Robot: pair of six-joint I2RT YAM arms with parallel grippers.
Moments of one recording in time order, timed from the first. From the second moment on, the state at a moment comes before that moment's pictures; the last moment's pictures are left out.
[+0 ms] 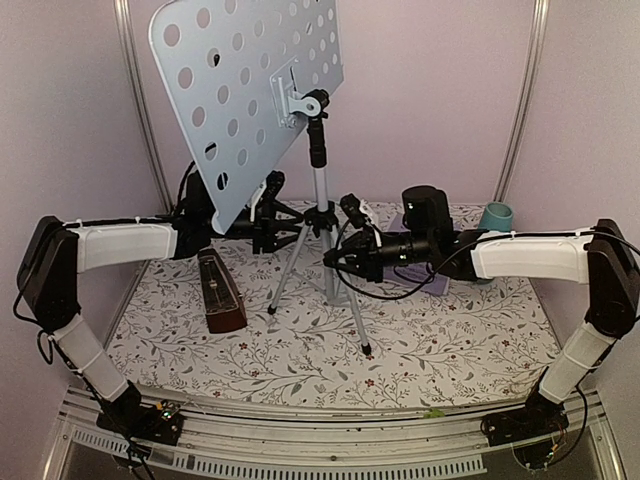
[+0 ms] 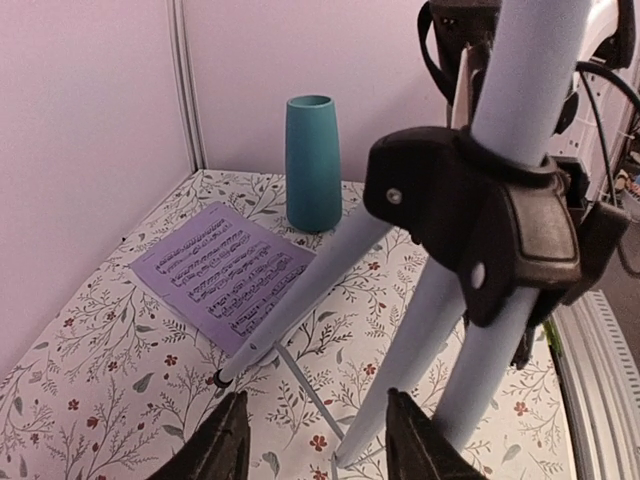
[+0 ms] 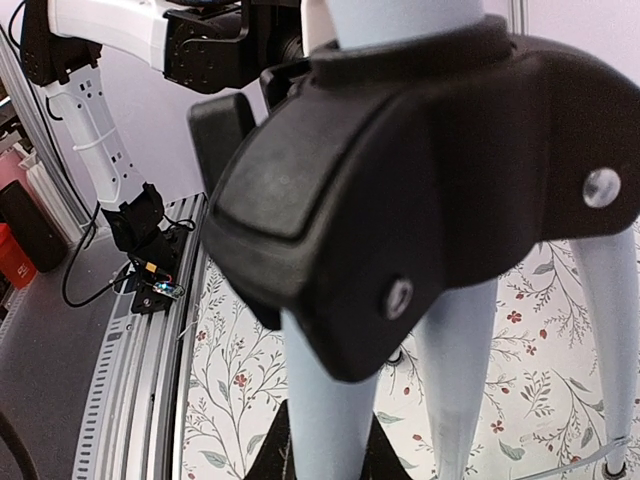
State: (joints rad) left arm -0.52 1.65 1.10 0.29 0.84 0.21; right arm 0.76 1.66 1.09 0.23 -0.67 -0.03
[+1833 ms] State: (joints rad) left arm -0.62 1.67 1.16 0.14 0.63 0.26; right arm 0.69 1.69 1.13 0.19 -0.60 -0.11
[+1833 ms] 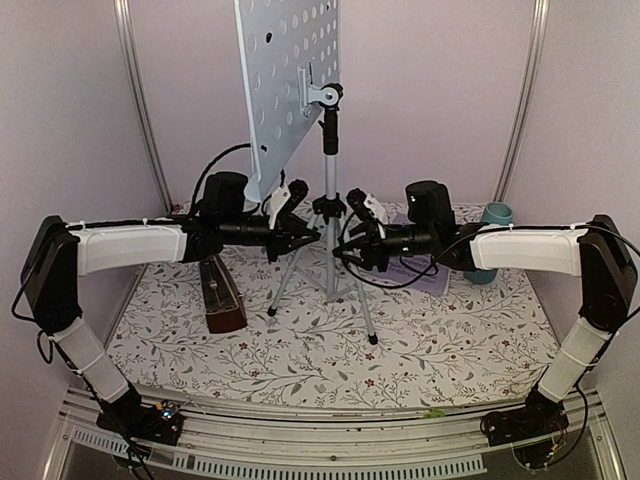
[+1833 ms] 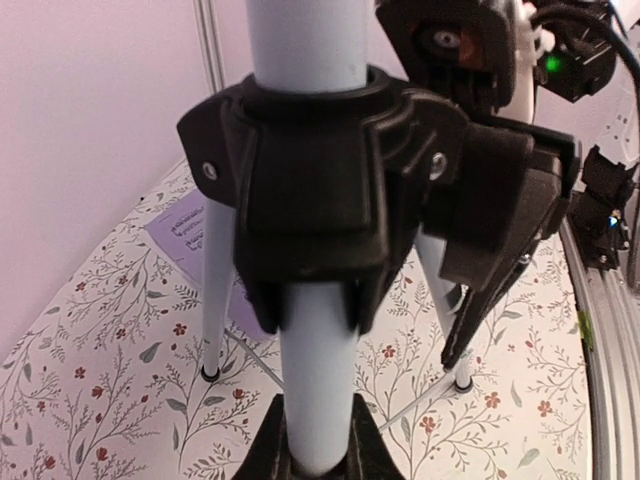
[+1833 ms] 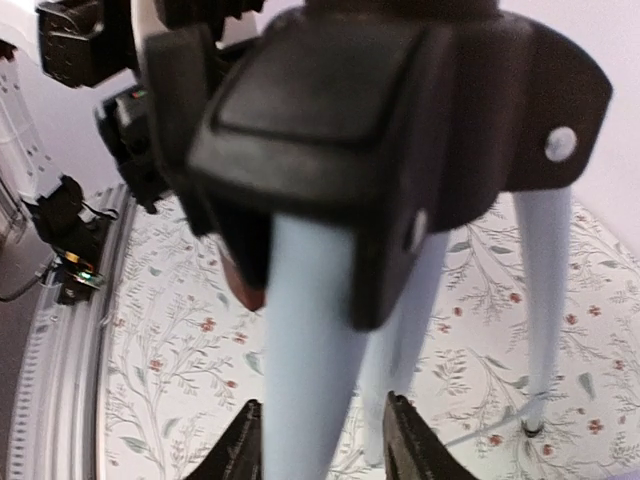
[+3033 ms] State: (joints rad) left arm -0.82 1.59 1.04 0.24 -0.48 -0.11; right arm 0.67 1.81 1.27 0.19 -0.12 0.06
